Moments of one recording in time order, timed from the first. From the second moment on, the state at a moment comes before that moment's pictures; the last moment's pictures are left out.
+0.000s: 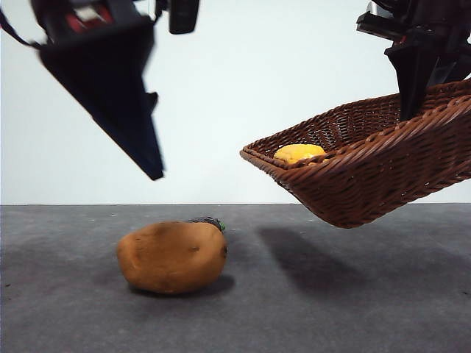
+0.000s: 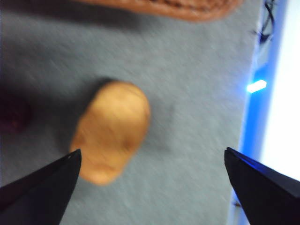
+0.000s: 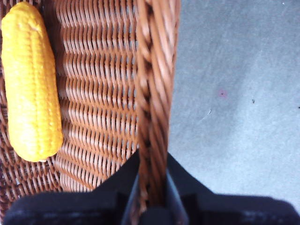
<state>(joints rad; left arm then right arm) -0.69 1.48 1.15 -0.88 0.25 0.55 0.24 1.62 1.52 -1.20 -0.17 0.08</state>
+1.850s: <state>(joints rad) -0.68 1.39 1.17 -0.74 0.33 0.10 0.24 1.62 1.52 -1.19 -0.21 0.09</state>
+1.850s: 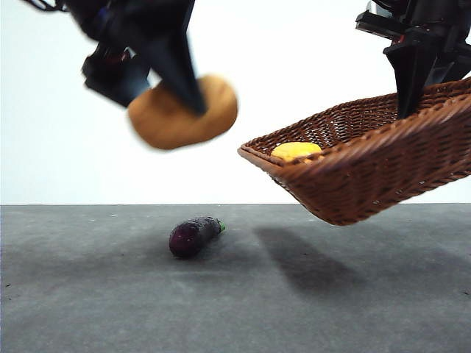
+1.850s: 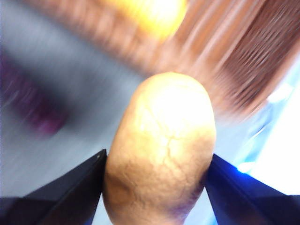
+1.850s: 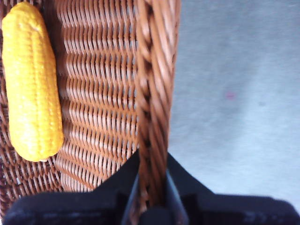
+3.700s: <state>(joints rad) -0.61 1.56 1.49 -0.84 0.01 -0.09 0.17 1.62 1.52 -1.22 -0.27 0.08</state>
